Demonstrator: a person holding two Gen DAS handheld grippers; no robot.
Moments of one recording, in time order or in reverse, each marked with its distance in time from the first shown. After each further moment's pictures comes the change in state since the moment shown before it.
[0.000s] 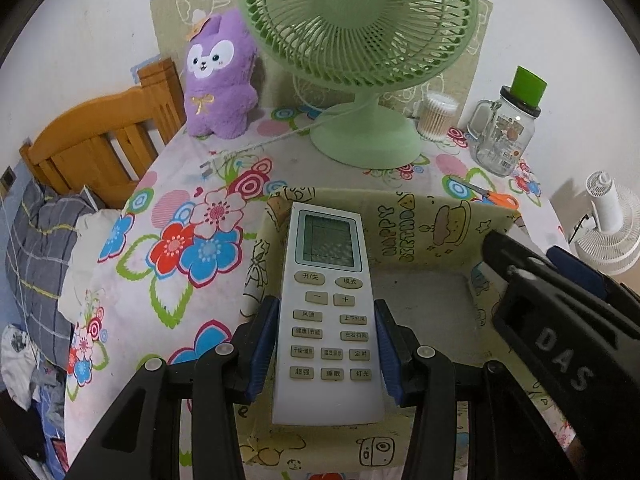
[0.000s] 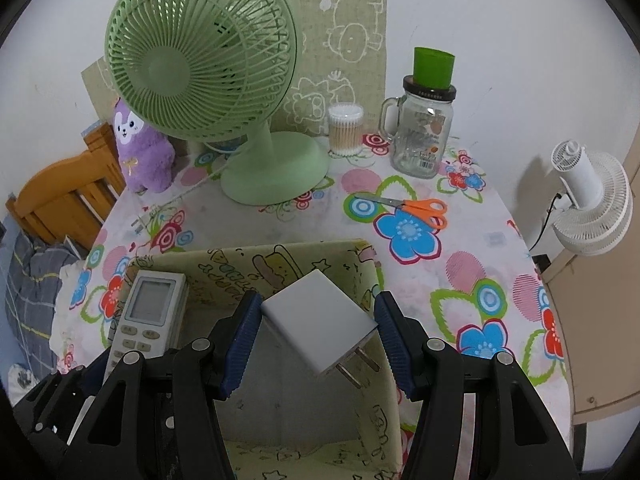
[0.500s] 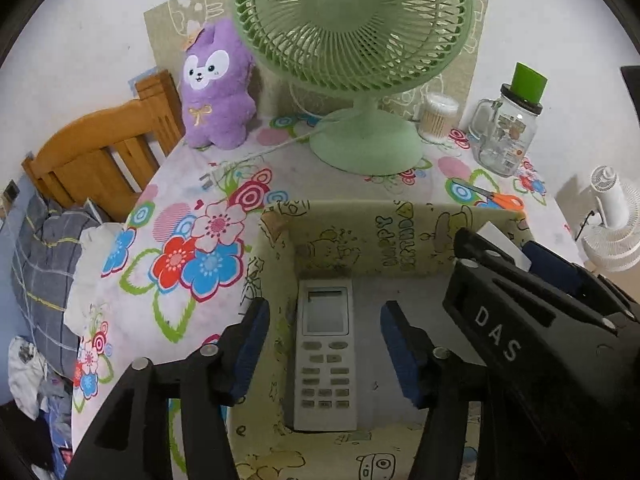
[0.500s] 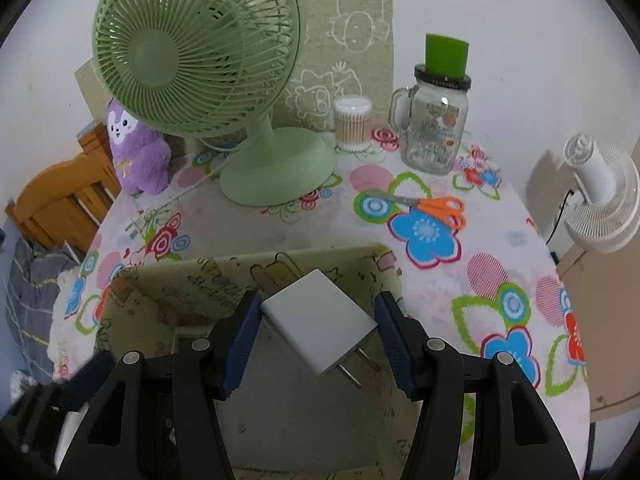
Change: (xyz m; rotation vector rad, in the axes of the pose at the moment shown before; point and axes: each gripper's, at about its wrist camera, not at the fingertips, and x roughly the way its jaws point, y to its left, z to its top) left arm 0.005 -0.003 0.006 0.027 -0.015 0.020; right arm 0.026 0.004 0.004 0.012 -0.019 0.010
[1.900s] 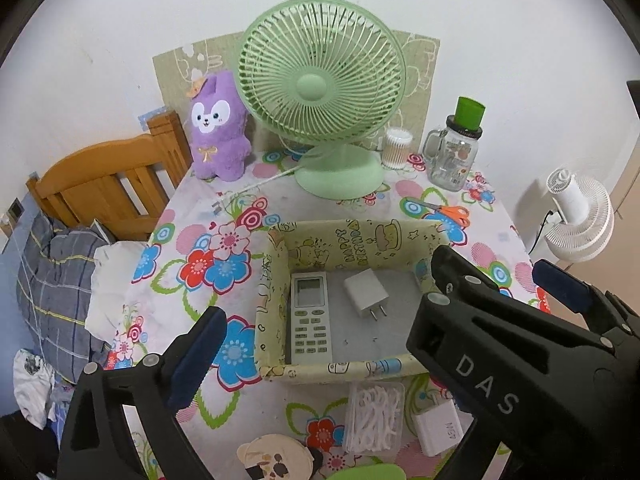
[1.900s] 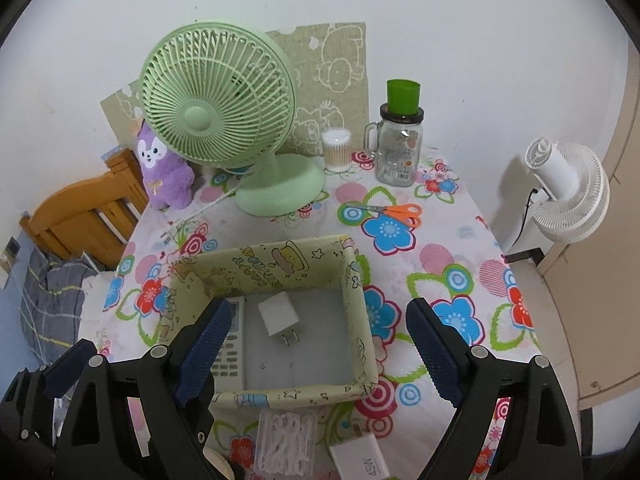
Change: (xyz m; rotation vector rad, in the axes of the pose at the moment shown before) left arm -0.109 -0.006 -0.017 0.040 -0.082 -0.042; right arm -0.122 -0.009 -0.016 0.036 -0.038 -0.006
